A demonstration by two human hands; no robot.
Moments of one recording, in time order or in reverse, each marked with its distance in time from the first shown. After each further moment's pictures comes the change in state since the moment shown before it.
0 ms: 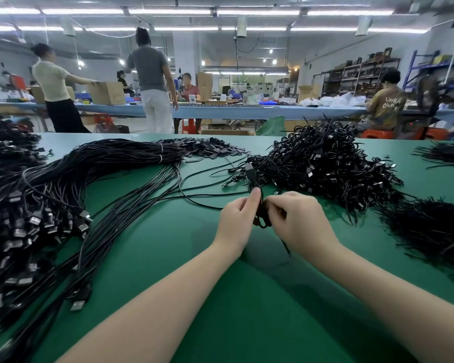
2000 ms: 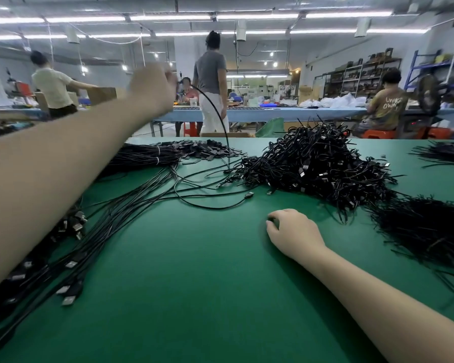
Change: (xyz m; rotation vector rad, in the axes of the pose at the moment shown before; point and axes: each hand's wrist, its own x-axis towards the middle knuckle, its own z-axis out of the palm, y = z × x) left_hand 0.088 0.181 -0.116 0.964 0.370 0.282; right_hand -0.014 0.040 0.032 -0.179 -0.373 0.381
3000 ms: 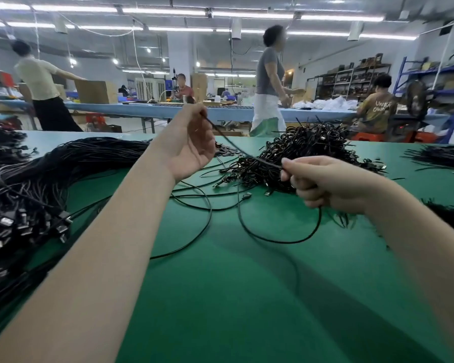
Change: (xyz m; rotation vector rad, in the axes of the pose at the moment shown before) left_hand -0.061 -0.008 0.060 -1.712 -0.555 -0.563; right_hand 0.030 0.007 -0.118 1.039 -0.514 -0.064
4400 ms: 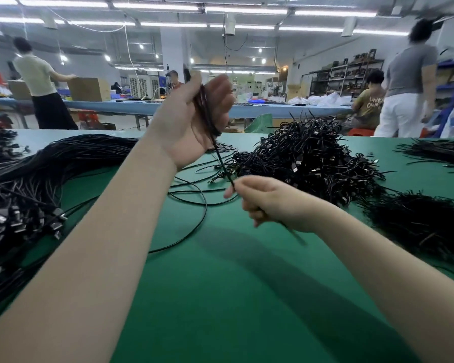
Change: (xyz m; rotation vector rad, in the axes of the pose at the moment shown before) left_hand -0.023 0.006 0.039 0.019 -0.236 0.098; right_hand 0.013 0.023 0.069 -0.128 -0.114 -0.115
